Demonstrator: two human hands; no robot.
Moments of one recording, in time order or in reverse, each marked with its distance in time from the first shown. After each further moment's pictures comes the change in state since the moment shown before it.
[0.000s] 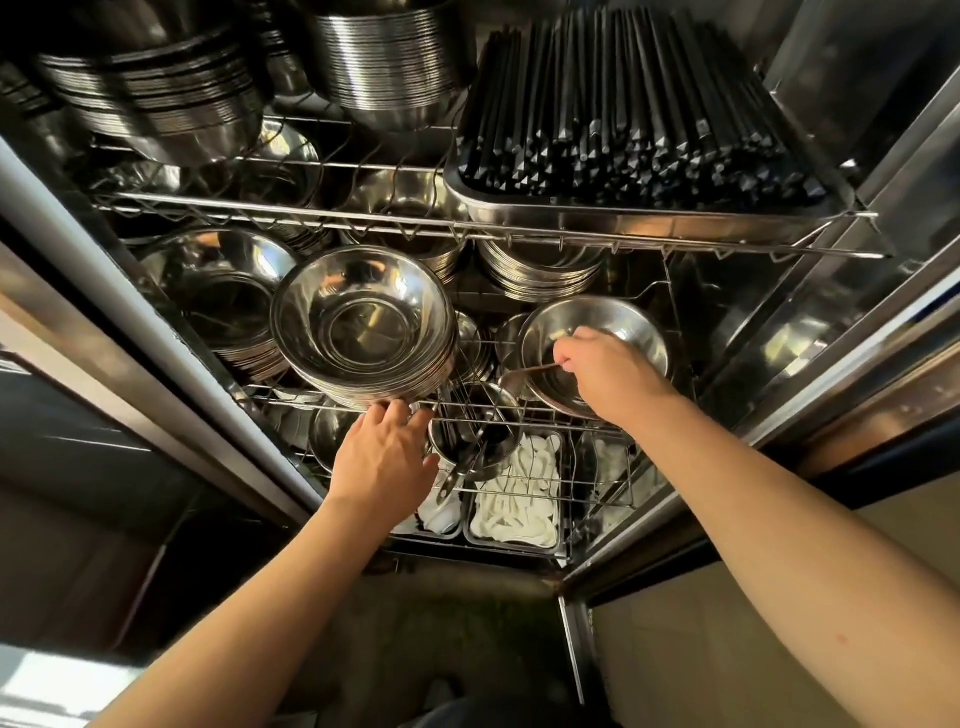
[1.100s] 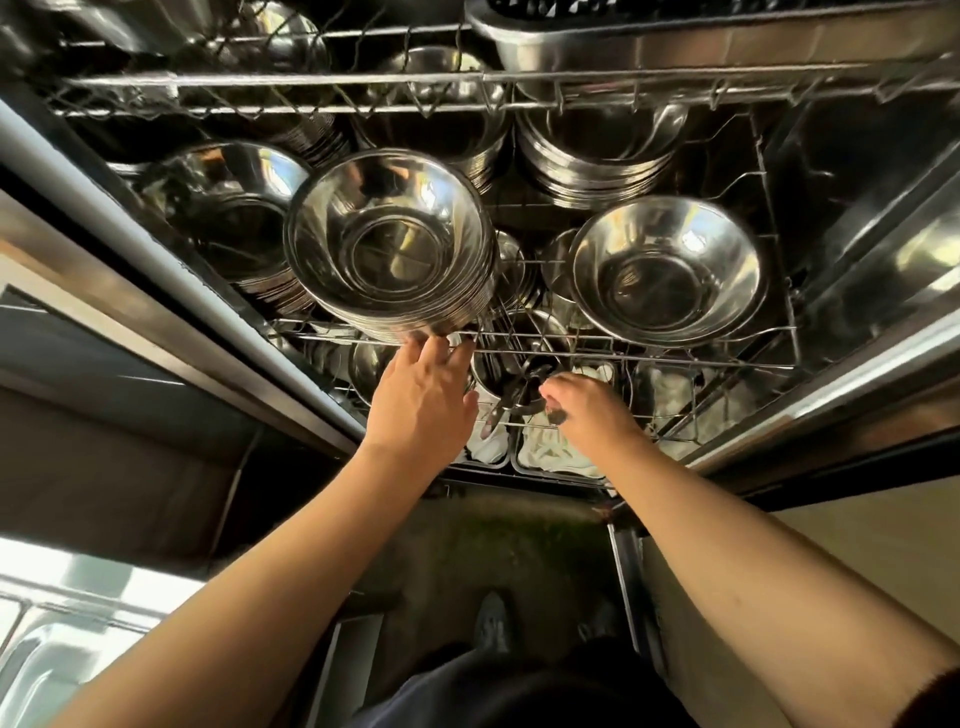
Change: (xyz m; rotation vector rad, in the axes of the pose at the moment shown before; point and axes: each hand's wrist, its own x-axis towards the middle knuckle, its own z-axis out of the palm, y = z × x) left_hand 0.001 -0.002 0.012 0.063 -0.021 0.036; right_hand -0.030 -0.024 0.175 0.257 -0.059 -0.045
